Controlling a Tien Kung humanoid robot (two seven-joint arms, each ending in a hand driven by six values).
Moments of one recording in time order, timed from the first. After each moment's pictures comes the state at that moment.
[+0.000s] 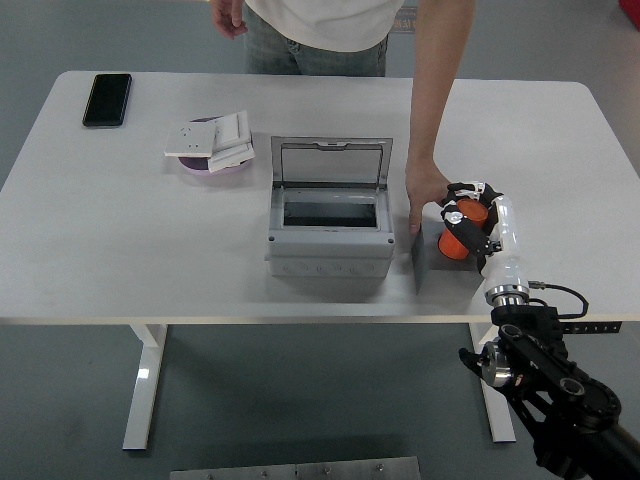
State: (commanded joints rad) left arm -0.15 0.43 -0.65 -0.42 0.34 0.13 0.23; right arm 0.22 -0.14 1.05 1.10 -0.89 -0.42 0.51
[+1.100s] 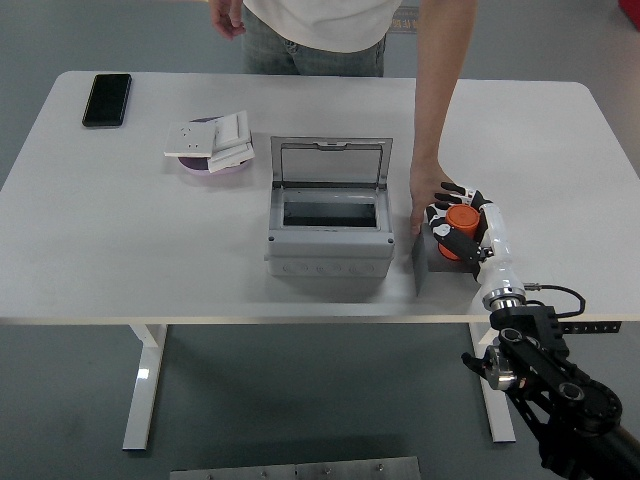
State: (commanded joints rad) left arm -0.15 0.43 -0.66 -0.42 0.35 0.13 0.24; right arm 0.22 -0.14 1.06 1.10 -0.98 -0.37 0.41
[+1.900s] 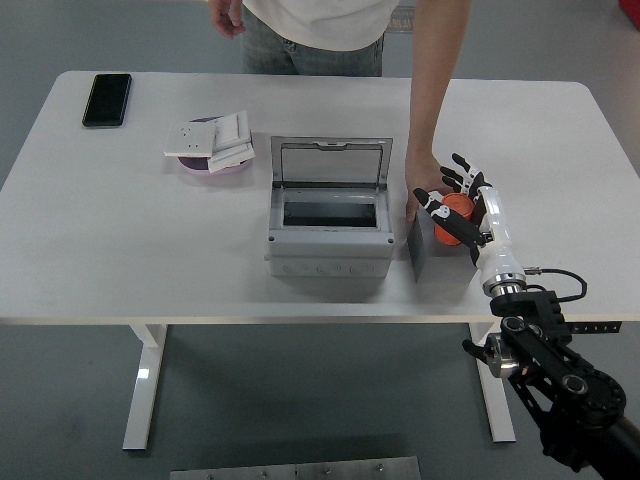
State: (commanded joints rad) left arm -0.16 0.43 -0.67 -0.42 0.35 0.12 0.24; right arm 0.23 -0.15 1.09 1.16 -1.03 -0.36 0.37
